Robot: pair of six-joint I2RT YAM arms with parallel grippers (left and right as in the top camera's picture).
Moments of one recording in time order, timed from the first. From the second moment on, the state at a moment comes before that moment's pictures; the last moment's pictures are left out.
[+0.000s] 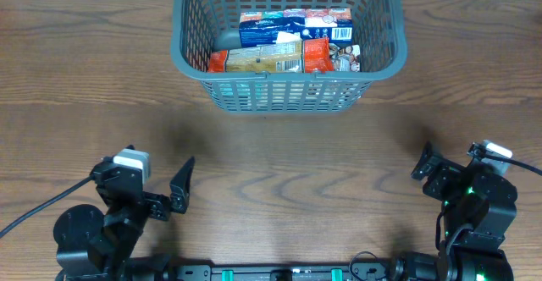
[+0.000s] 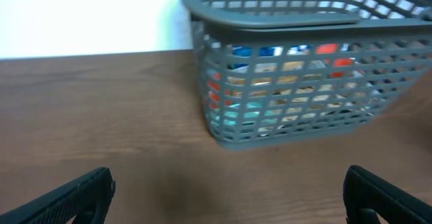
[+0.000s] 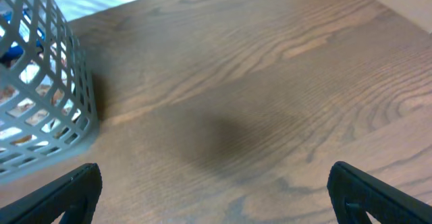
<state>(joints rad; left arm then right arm) 0.04 0.31 0.66 -0.68 0.32 0.03 -0.17 0.46 0.62 -0.70 0.15 0.21</state>
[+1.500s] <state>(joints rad) 0.03 0.31 0.66 -0.69 0.34 0.06 -0.05 0.24 0.51 -0.47 0.04 0.22</state>
